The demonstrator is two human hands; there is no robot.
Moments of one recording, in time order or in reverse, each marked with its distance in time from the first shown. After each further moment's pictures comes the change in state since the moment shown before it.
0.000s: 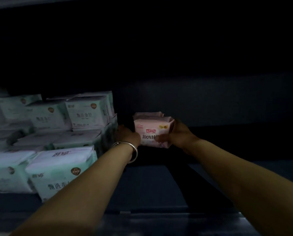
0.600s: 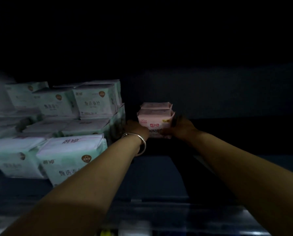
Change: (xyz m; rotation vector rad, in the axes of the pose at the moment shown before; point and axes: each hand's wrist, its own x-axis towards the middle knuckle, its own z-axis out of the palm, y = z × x) left_hand -0.014 0.001 -0.007 0.215 -0.104 -0.041; right_hand 0.023 0.013 0.021 -0.238 0.046 0.150
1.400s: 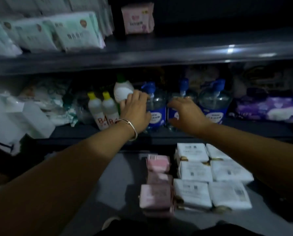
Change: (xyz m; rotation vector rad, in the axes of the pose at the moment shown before) left_hand -0.328 -0.139 0.056 0.401 -0.040 0.547; right_hand -0.350 0.152 0.009 -0.774 -0.083 -0.379
